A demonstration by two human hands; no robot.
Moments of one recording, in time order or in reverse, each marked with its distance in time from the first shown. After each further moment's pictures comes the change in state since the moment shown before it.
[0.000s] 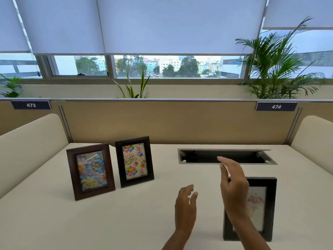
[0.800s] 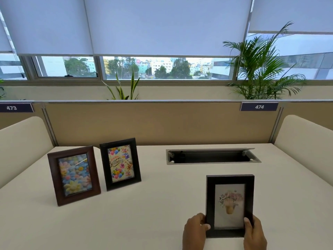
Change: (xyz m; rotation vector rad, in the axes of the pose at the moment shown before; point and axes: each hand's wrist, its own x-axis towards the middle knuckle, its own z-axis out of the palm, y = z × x) left_hand -0.033 -0.009 0.061 0.223 -0.427 -0.152; right_hand -0.098 0.144 -0.050 -0.050 0.016 0.914
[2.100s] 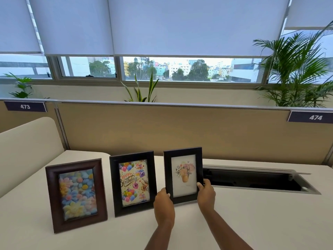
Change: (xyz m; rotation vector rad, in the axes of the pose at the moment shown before) left_hand 0.153 -0.054 -0.146 -0.041 0.609 -0.224; right_hand 0.028 -0.128 0.263 -0.032 -0.437 -0.093
